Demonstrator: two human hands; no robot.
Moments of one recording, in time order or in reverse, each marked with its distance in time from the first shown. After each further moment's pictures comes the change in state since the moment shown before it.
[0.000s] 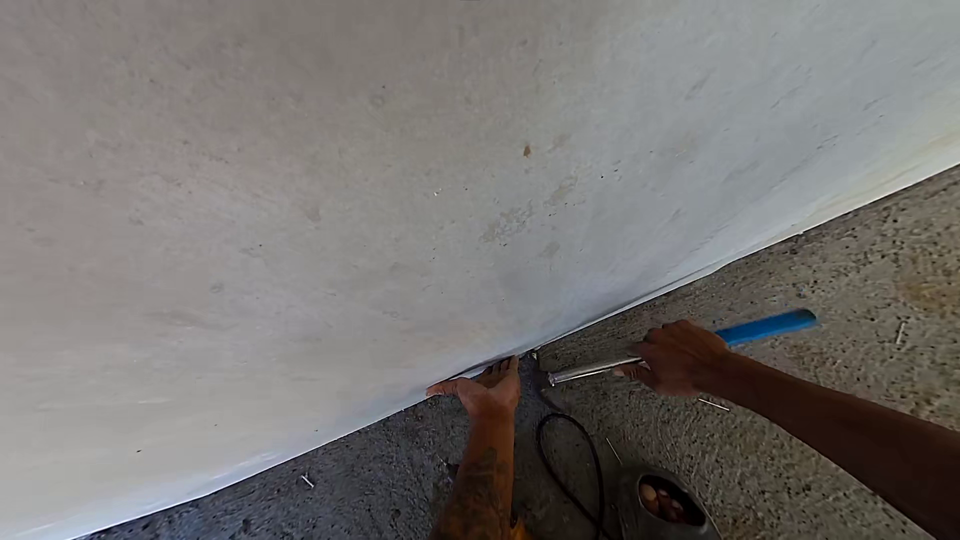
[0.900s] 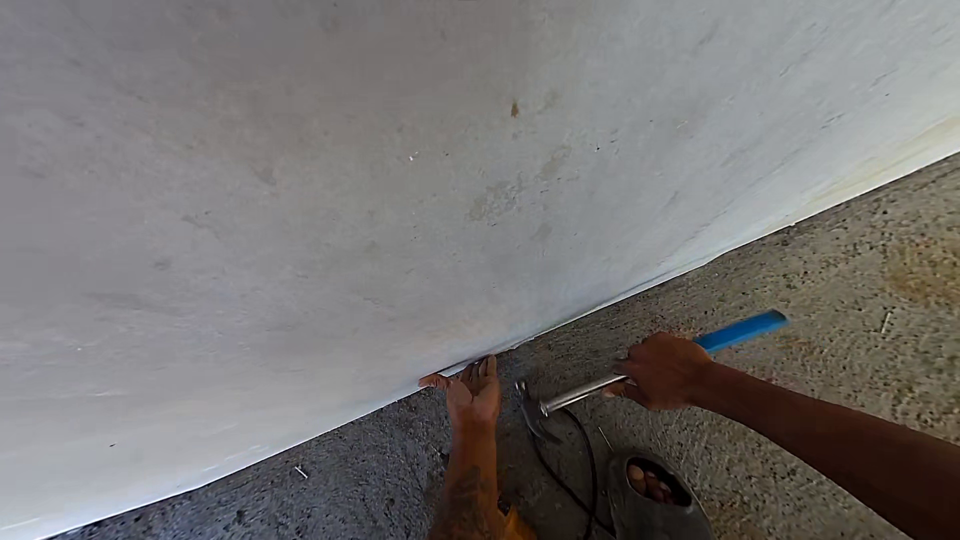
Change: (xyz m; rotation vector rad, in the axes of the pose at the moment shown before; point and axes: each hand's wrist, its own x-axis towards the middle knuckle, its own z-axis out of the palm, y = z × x) left_hand 0.001 0.017 -0.026 0.091 0.000 0.031; right_hand -0.011 -0.024 0.003 0.007 -0.150 -0.090
